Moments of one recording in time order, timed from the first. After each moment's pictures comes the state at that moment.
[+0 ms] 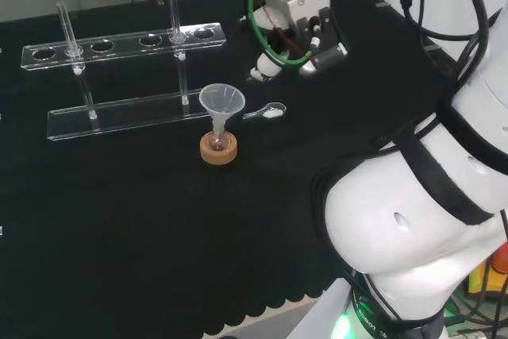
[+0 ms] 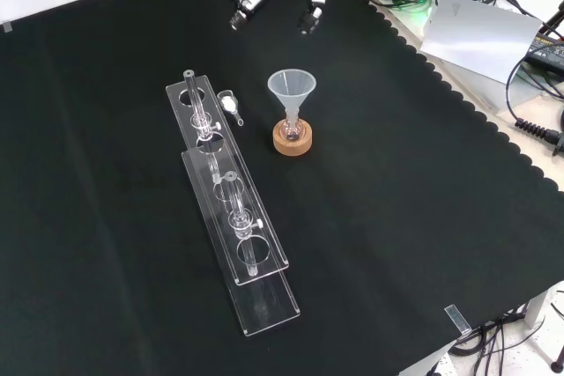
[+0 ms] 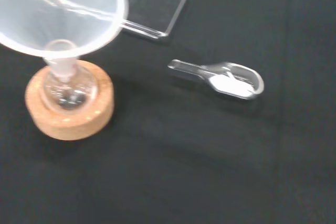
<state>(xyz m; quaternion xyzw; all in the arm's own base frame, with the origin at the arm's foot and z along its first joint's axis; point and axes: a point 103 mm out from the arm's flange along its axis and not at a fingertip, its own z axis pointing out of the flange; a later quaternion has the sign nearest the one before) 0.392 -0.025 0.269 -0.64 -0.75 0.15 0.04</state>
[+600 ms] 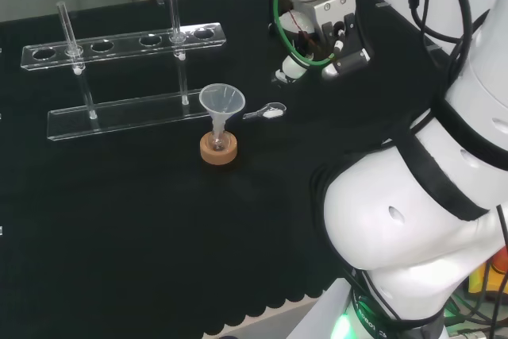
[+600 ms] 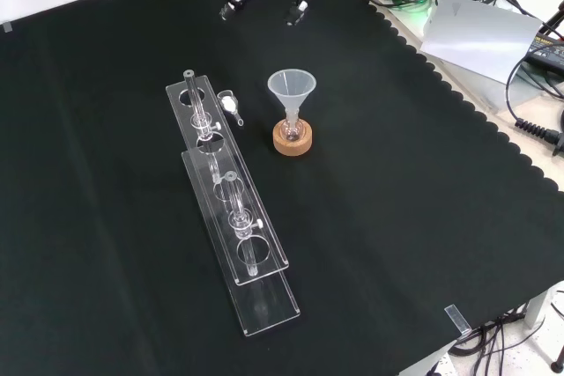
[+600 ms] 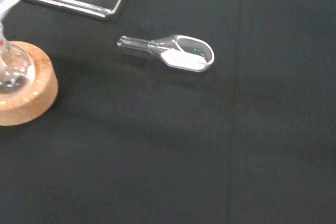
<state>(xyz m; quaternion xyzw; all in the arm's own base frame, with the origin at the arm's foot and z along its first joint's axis) 0.391 -0.068 0.249 -0.67 -0.73 0.15 0.05</state>
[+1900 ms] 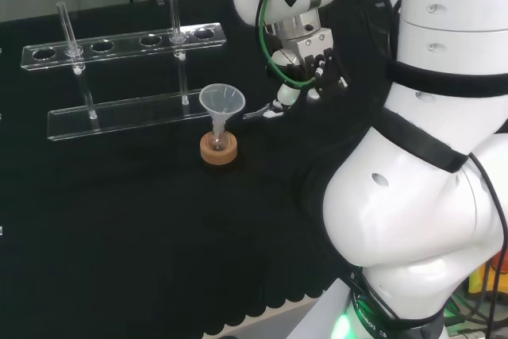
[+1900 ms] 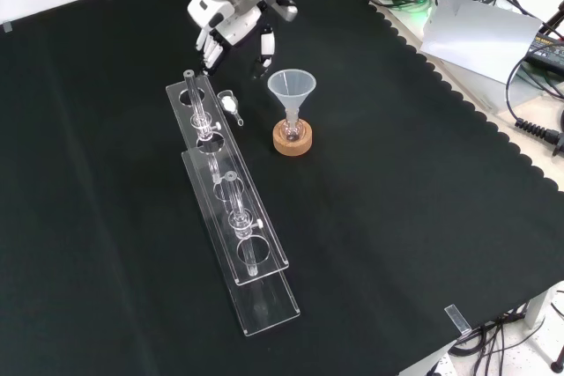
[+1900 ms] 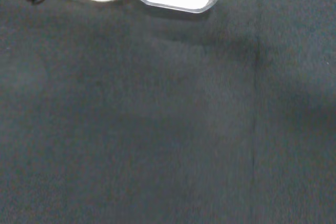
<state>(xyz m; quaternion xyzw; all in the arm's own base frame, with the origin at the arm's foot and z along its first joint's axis) 0.467 -0.088 0.128 -0.66 -0.72 0.19 0.10</state>
